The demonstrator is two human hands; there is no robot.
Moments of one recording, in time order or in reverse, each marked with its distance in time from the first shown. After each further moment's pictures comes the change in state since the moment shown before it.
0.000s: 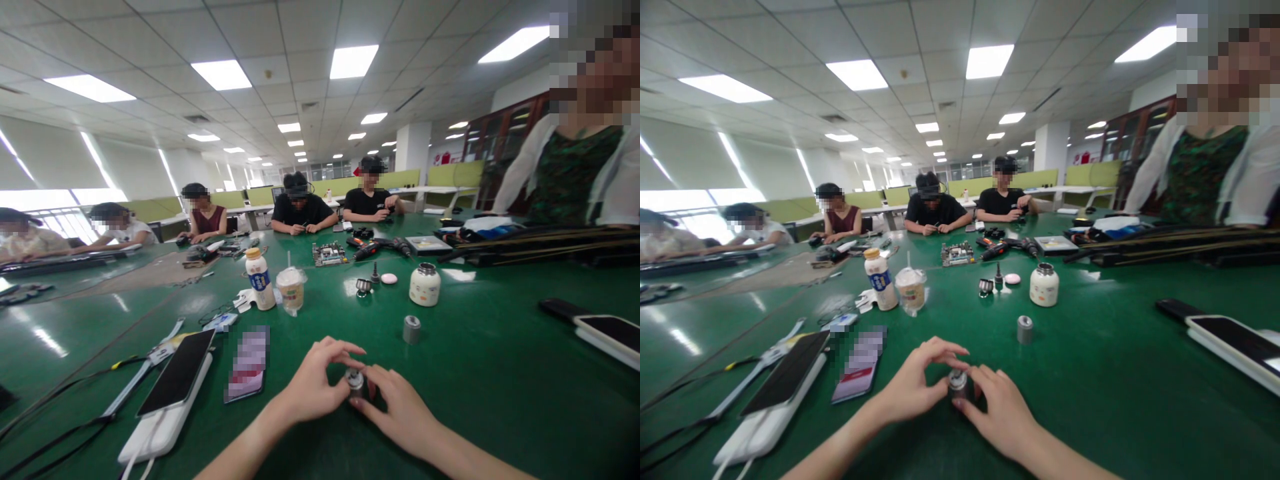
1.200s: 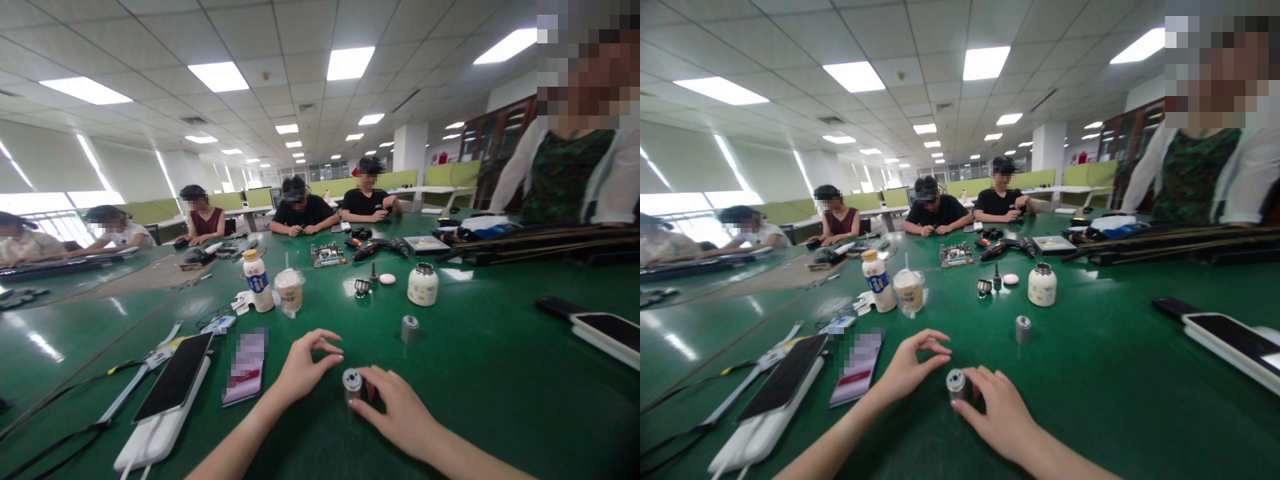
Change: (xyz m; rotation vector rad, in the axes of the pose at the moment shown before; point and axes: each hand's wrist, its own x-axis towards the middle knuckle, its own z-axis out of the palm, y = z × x) left_hand 0.011 -0.049 -0.001 -0.185 0.158 -0.118; right_hand 0.000 0.001 -0.001 -0.002 -0.015 0.019
